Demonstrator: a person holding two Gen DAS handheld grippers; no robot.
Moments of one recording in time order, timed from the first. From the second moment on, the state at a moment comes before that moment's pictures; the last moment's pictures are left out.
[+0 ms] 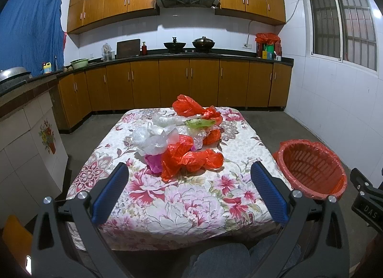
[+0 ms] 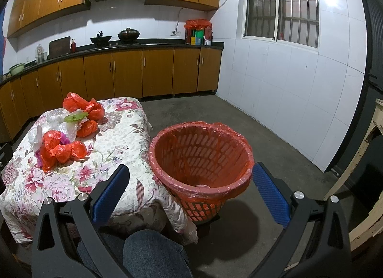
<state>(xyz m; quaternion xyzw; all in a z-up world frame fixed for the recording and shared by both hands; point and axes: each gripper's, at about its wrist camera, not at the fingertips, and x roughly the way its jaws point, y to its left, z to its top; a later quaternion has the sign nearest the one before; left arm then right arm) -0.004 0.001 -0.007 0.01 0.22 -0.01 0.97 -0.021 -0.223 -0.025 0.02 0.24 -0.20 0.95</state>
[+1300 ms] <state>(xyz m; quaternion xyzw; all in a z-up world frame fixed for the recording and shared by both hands) 0.023 0.020 -0.032 -0.02 0.26 0.03 0.97 0.007 -0.229 -0.037 0.03 0.26 -0.17 0.95</state>
